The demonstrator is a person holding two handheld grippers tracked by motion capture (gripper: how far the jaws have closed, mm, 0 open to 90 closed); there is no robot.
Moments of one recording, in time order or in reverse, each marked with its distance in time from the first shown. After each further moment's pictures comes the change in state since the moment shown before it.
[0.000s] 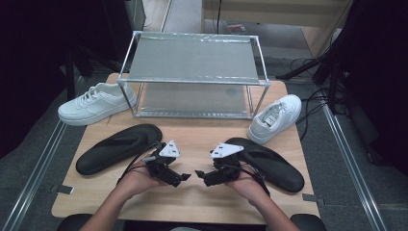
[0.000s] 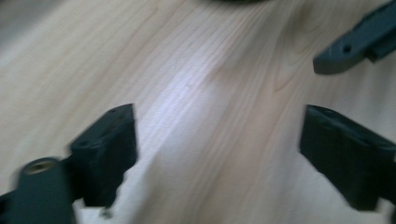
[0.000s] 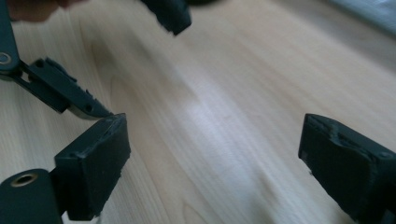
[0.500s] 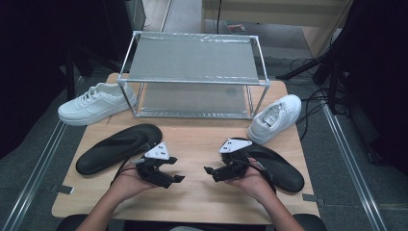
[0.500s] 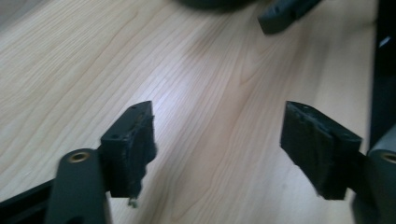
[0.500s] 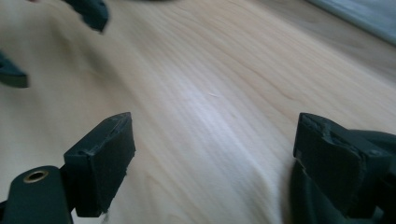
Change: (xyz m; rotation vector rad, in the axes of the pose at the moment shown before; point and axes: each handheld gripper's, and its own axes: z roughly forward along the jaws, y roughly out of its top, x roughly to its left) left arm 0.007 -0.016 -0.026 -0.086 -0.129 -0.032; right arm -0.021 -0.003 -0.009 0.056 0.018 0.027
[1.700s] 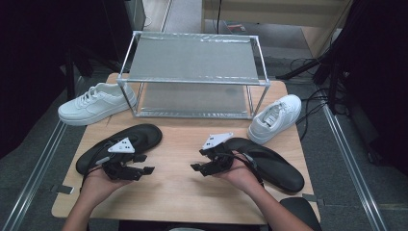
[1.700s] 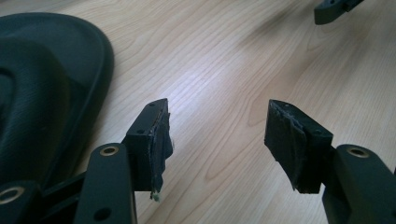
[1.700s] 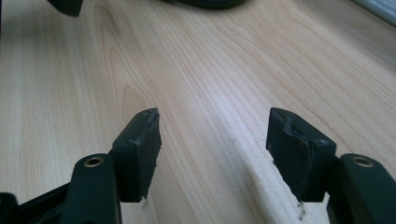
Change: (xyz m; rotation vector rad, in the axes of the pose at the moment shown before) left arm 0.028 -0.044 -0.065 0.012 0.185 -0.153; right arm 0.009 0.029 0.033 0.055 0.130 -0.094
